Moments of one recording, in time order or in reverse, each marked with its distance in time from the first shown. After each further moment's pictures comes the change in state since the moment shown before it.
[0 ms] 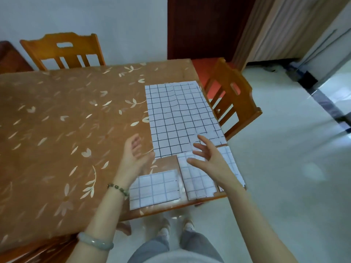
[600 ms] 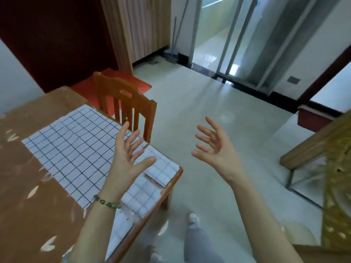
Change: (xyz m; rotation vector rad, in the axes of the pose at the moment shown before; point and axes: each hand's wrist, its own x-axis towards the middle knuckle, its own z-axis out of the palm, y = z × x) left_hand -0.020 0.102 0.149 -0.105 -0.824 0.367; right_hand -0.145 -0.006 -0.106 0.196 0.762 -0.183
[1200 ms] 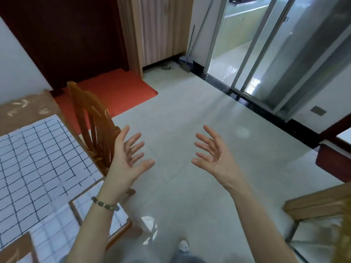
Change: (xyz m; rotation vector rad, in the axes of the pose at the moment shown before) left_hand 0.191 -0.012 0.173 -0.011 0.177 -0.021; right_hand 0.207 0.034 -0.197 0.005 -0.201 0.048
